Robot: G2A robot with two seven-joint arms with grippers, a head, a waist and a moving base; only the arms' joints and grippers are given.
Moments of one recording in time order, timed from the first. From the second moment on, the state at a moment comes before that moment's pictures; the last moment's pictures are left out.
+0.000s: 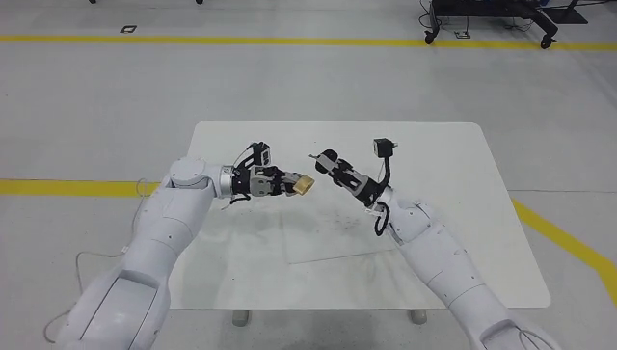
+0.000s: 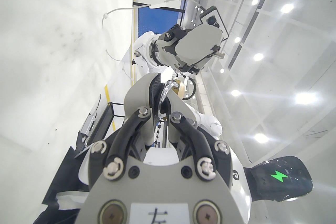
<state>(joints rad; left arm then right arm) 0.67 -1.36 -1.00 -0.55 -0.53 -0.14 -1.46 -1.08 -1.34 1.04 -1.04 -0.11 -0.88 0.27</state>
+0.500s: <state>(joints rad) 0.62 -1.36 -1.01 -0.47 -0.55 -0.03 -1.43 -1.09 -1.32 1.05 -1.06 -0.03 -0.97 0.38</state>
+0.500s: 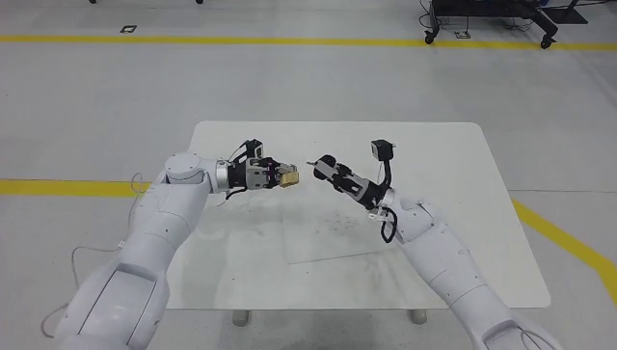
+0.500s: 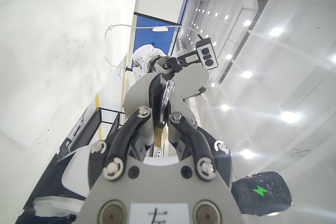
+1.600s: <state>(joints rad) 0.69 -1.36 -1.08 -0.57 -0.72 0.08 -1.33 -1.16 -1.33 1.08 -1.14 0.06 -0.90 0.19</state>
